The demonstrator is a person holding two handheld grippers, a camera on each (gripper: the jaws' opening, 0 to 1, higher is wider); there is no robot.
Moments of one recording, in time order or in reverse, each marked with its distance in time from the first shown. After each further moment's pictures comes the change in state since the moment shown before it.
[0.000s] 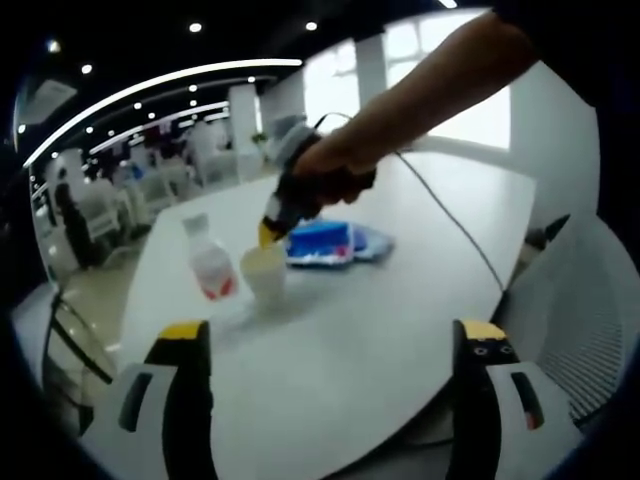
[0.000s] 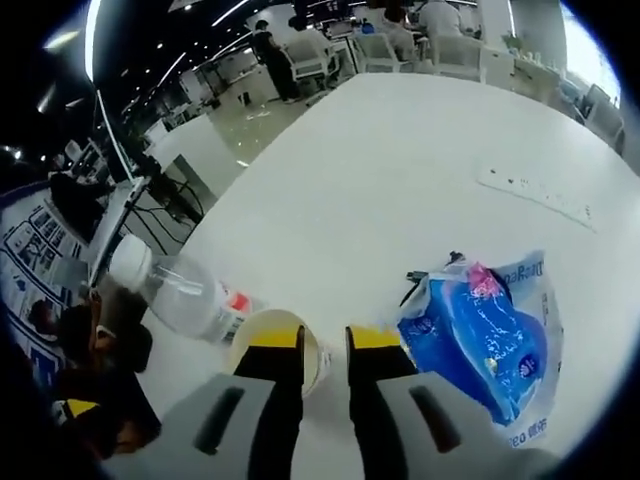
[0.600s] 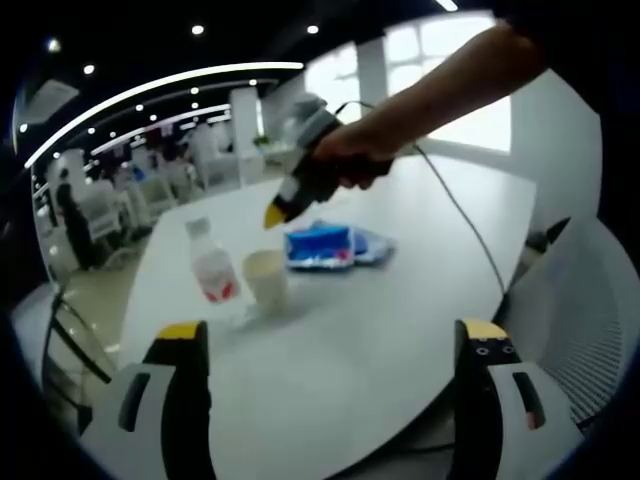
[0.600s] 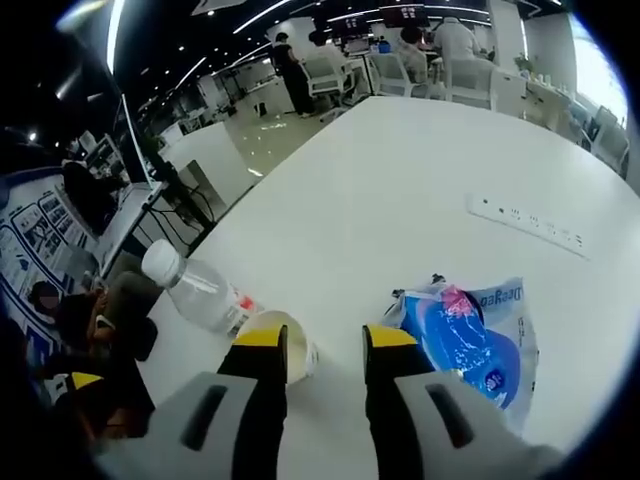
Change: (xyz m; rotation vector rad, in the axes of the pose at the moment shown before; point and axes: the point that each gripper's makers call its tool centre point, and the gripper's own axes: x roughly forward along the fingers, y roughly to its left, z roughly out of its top) left arm 0.000 -0.001 0.004 -0.002 -0.013 0.005; right arm -0.033 -0.011 0.011 -0.070 -0.060 0.028
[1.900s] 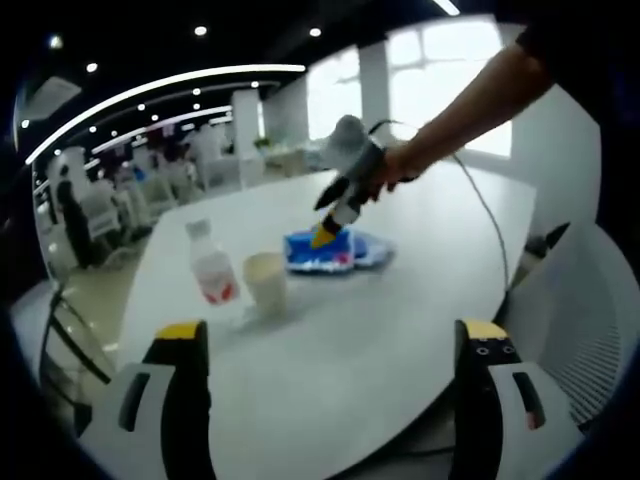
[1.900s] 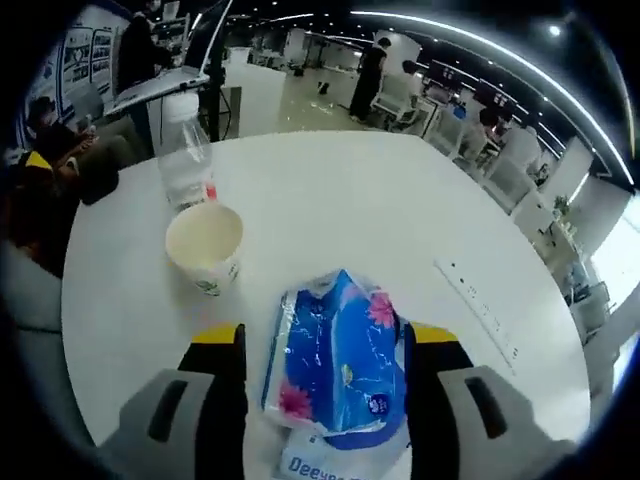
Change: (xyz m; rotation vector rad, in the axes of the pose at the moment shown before) left arm 0.001 -0.001 0.003 -0.015 -0.014 -0.001; right arm -0.008 -0.059 -0.030 -0.645 -0.002 -0.125
